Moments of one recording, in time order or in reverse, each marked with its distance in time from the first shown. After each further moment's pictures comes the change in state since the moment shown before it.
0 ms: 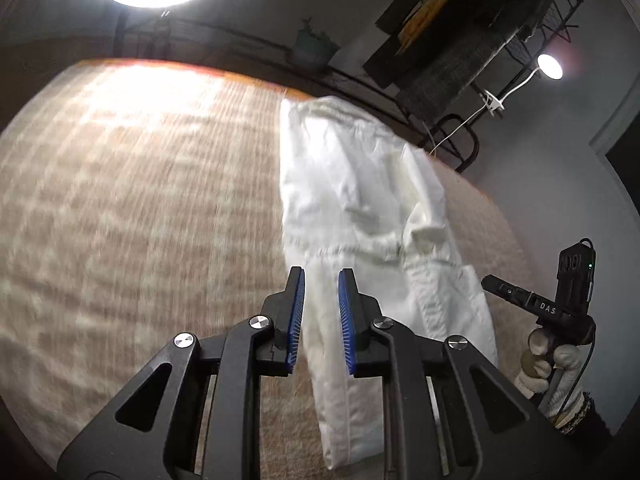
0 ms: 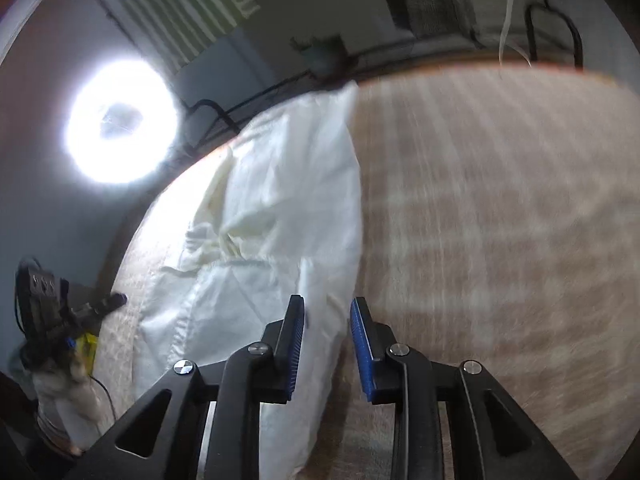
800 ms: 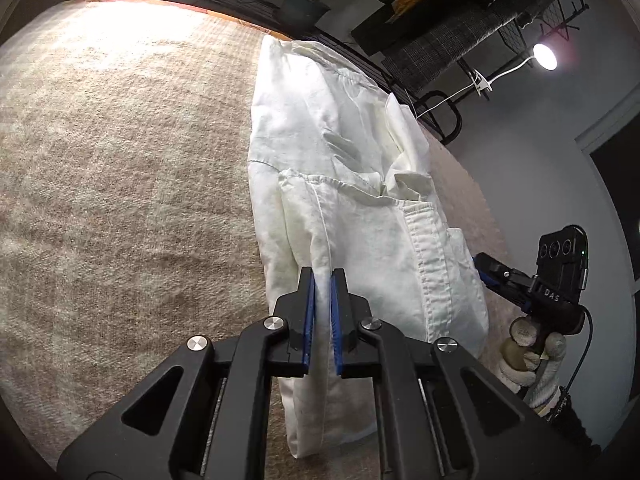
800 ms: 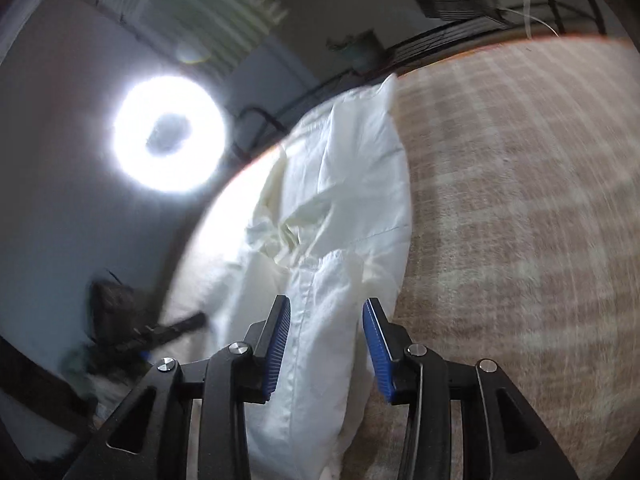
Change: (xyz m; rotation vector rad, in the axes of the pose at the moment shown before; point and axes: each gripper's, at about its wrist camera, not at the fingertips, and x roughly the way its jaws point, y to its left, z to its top) left arm 0.032 -0.002 -0.047 -0.078 0.119 -0.110; right arm 0.016 0.000 -0.018 0.042 0.052 0.181
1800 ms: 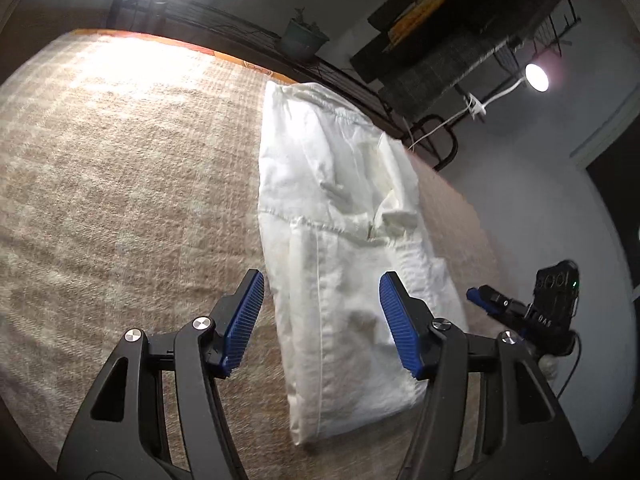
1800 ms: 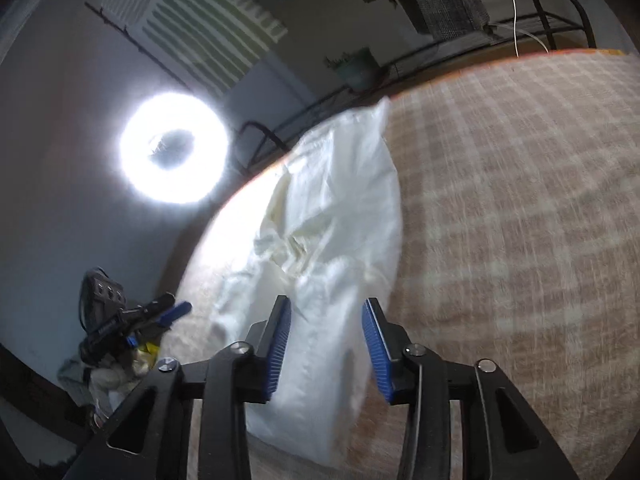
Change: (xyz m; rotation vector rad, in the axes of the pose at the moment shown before) left arm -0.041 -0.002 0.016 0.022 -0.075 0.014; right arm -0.039 -0.002 -0.015 0.049 -0.062 0.014
